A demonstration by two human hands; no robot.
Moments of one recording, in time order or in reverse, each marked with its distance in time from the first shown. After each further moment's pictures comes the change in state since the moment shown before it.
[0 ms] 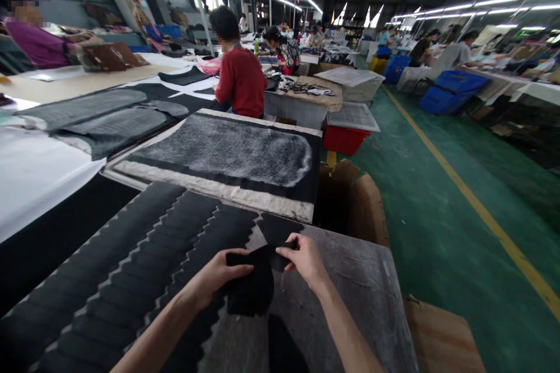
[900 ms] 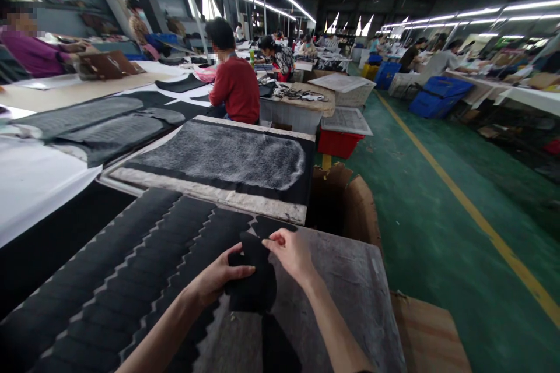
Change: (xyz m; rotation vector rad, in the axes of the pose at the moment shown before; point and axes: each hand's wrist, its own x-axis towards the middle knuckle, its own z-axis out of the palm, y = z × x) left_hand -0.008 0.011 0.021 -0.158 -0.194 0.089; right_hand -0.010 -0.031 -0.003 -0.594 0.023 -0.173
